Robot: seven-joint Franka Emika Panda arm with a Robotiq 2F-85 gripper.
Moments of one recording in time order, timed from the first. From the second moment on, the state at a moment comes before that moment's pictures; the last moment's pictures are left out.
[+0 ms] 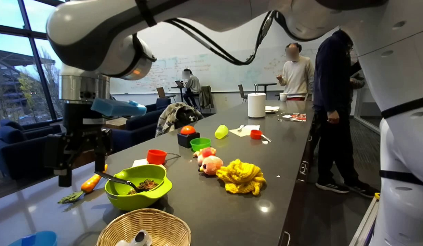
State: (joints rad) arm 0.37 0.38 0.39 -1.59 0.08 2.05 -0.07
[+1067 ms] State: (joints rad) arm 0.53 0.58 0.17 -1.44 -0.35 2.51 0.04
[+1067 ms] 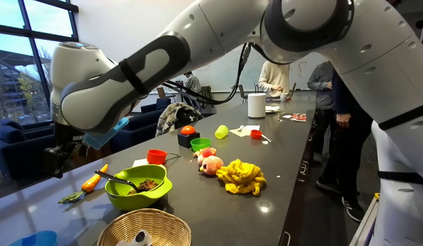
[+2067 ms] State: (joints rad) arm 0.56 0.60 0.09 -1.37 -0.42 2.33 0.11
